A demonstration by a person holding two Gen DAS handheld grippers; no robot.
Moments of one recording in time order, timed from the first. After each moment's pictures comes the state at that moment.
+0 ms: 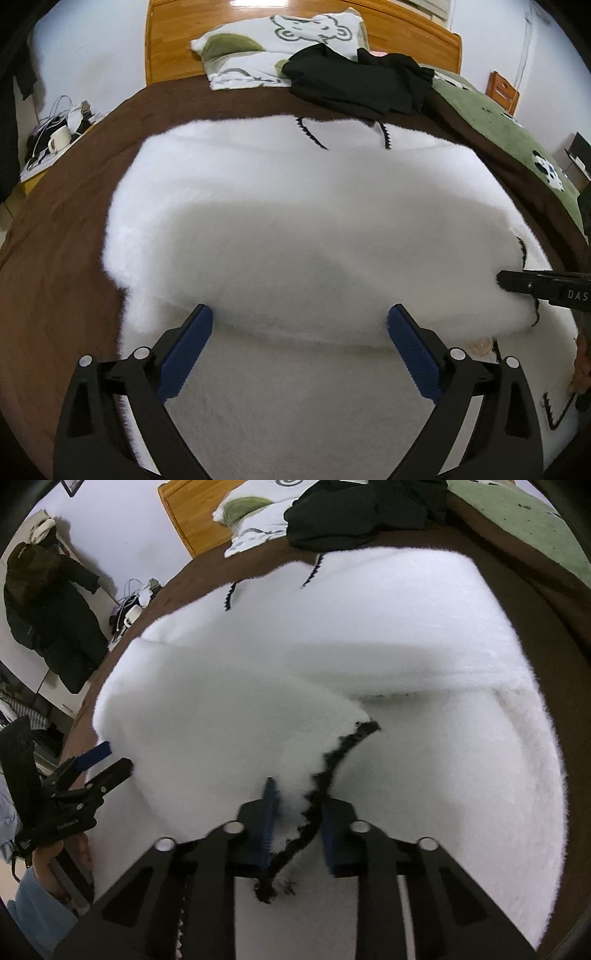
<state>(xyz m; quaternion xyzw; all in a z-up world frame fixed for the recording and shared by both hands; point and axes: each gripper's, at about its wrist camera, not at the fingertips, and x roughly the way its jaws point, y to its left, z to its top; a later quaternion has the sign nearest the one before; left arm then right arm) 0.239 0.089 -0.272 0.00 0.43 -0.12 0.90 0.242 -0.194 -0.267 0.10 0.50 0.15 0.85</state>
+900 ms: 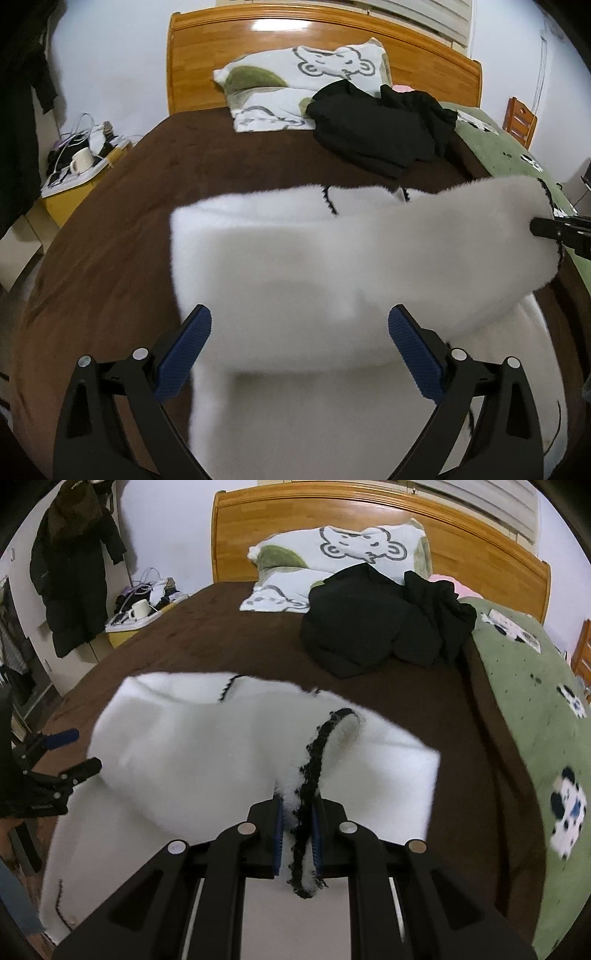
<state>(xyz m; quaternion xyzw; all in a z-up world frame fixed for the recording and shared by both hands) 0.289 0.089 -0.205 0.00 0.39 -0.08 0.92 0.314 -0.201 -0.154 -0.08 0.42 0.14 0.89</state>
